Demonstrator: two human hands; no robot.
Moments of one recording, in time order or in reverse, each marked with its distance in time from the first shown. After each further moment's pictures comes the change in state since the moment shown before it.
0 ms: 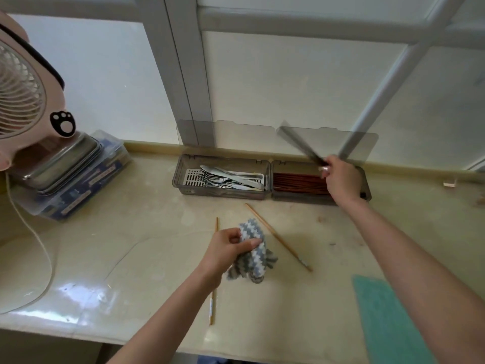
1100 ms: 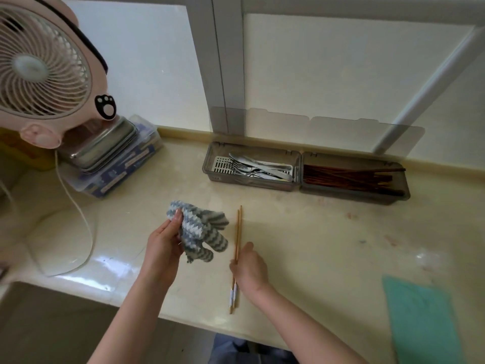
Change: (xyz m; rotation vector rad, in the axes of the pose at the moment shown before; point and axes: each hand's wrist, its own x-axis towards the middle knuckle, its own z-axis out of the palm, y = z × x) left_hand -0.040 -0.018 -0.117 -0.483 0.428 0.099; right_hand -0.227 -0.130 0.149 0.041 -0.666 0.128
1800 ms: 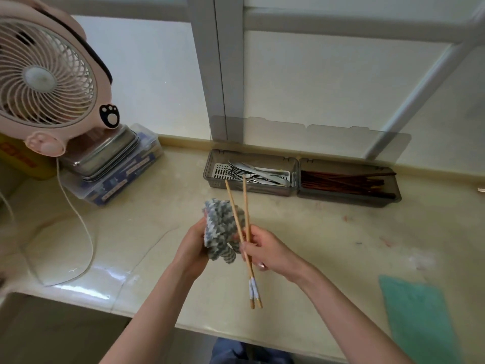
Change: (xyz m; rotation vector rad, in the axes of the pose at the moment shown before) left_hand 0.002 -0.007 0.032 0.070 -0.309 -0.114; right_hand -0.027 -0.018 -0.098 0.653 -0.415 -0.310
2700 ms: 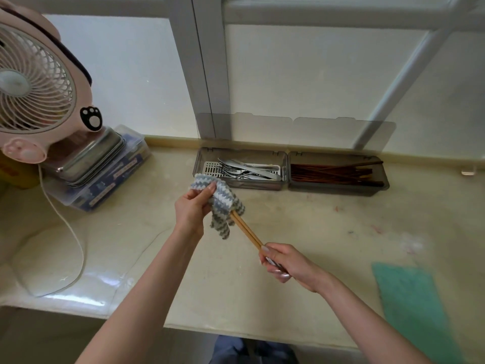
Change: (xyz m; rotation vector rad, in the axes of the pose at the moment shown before) left_hand 0.046 0.026 0.016 -0.049 0.210 0.182; right_hand -0.027 0.056 -0.035 0.164 -0.019 0.135
